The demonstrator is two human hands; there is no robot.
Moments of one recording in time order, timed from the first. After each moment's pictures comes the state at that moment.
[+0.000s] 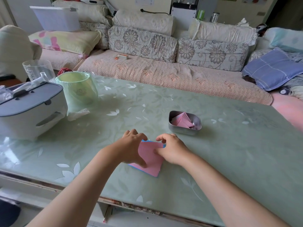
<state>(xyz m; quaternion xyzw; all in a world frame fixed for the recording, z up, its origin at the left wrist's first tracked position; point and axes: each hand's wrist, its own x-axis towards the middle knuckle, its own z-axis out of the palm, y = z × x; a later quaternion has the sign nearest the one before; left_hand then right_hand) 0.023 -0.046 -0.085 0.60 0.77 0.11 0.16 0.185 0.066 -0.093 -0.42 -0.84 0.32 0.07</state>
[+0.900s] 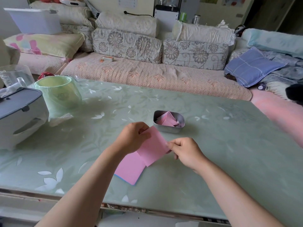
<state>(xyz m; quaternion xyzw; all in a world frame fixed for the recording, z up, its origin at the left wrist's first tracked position) 0.066 0.001 -0.066 0.54 0.74 0.36 0.16 0.270 0.074 -0.082 -0.44 -0.75 0.45 0.22</state>
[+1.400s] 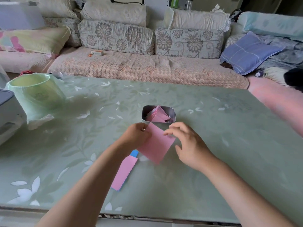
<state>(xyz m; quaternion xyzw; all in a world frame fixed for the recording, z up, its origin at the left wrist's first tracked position) 0.107 0.042 -0.073 0.43 0.74 0.39 0.35 0.311 0.107 -0.086 -0.31 -0.91 0.16 0.23</state>
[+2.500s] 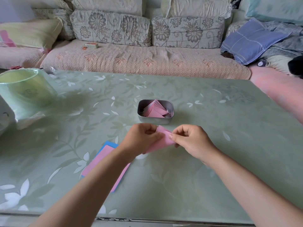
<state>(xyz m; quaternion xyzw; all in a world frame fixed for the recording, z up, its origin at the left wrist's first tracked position) 0.138 0.040 -0.080 0.46 0.69 0.44 0.36 0.315 0.118 -0.087 -0.42 -0.71 0.49 0.28</state>
